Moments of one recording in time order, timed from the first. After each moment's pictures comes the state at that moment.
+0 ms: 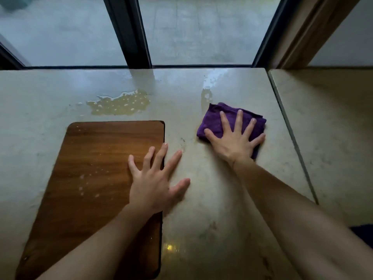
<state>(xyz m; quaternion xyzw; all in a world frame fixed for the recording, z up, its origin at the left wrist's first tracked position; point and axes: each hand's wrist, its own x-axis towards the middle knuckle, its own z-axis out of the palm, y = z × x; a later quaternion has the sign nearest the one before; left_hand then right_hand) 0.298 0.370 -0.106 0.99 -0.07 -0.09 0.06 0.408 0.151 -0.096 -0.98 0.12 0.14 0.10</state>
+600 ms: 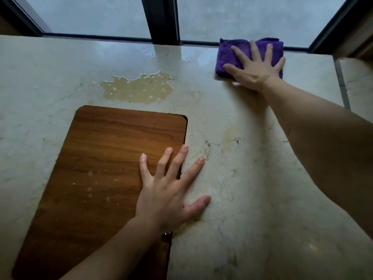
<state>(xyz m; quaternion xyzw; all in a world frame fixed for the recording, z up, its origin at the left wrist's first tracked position) 0.299 0.371 -0.112 0.99 -0.08 -0.06 0.03 0.623 0.174 -0.093 -0.98 -0.08 0.14 0.08</state>
